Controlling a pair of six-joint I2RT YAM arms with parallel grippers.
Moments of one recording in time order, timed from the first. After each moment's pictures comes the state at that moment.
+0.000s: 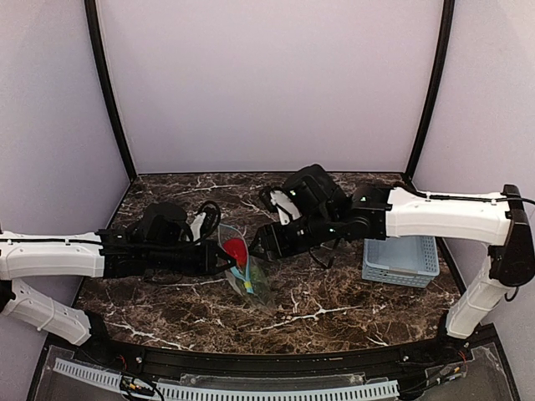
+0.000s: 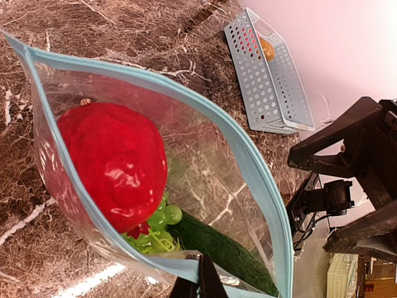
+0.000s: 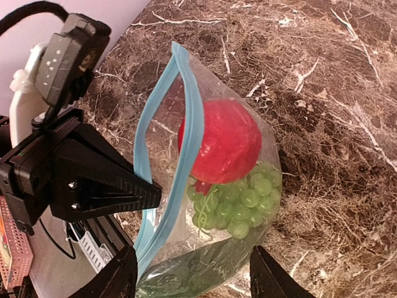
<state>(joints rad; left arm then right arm) -0.91 1.20 0.71 -0.11 0.16 -0.81 1.09 1.62 1.33 -0.46 -0.09 0.57</state>
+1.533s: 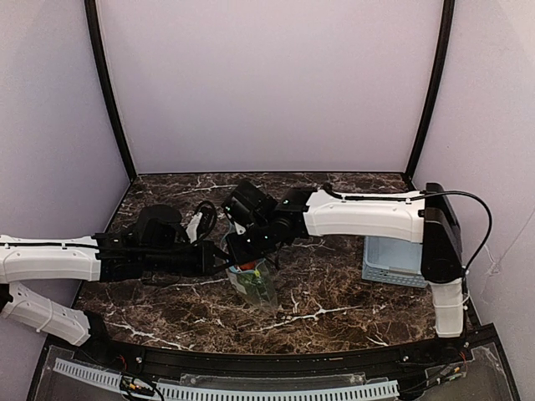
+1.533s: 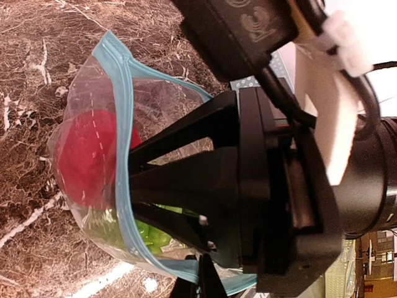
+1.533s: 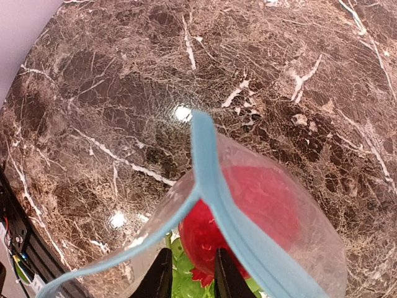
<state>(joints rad) -0.91 1.17 0.67 -0.06 0.16 -0.81 1.14 2.08 1.80 -0.68 0.09 0.56</state>
